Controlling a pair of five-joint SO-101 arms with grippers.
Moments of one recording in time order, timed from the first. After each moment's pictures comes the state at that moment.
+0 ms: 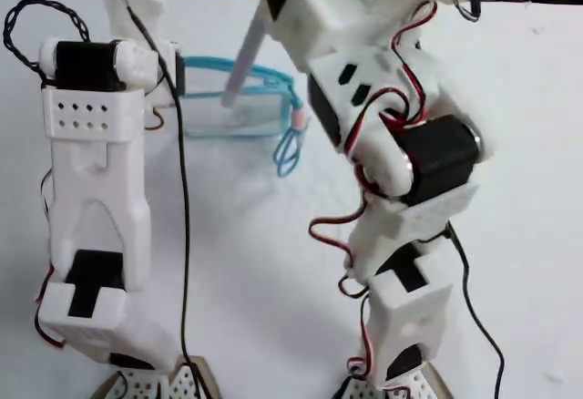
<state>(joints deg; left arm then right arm) -1.2 8.5 -39.3 101.6 11.2 -27.3 18.0 -94.6 90.4 -26.0</state>
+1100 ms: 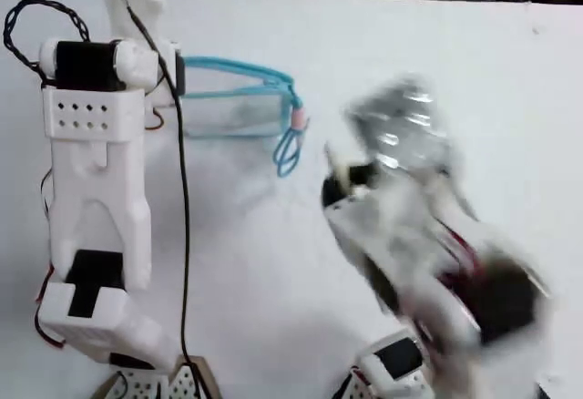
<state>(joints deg) -1.2 8.5 -39.3 101.6 11.2 -28.0 -44.7 1.8 100.3 10.7</state>
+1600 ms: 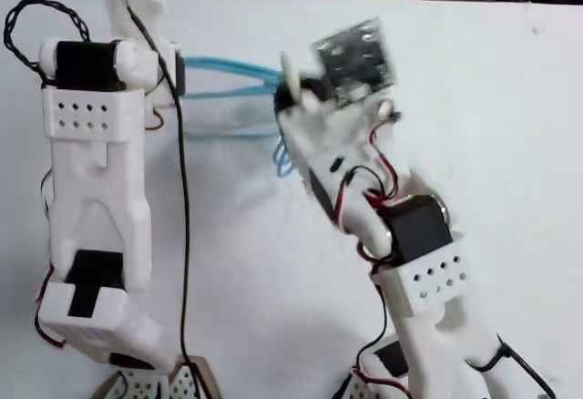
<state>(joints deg) -1.2 8.5 -39.3 101.8 11.2 -28.1 -41.1 19.1 44.7 2.2</state>
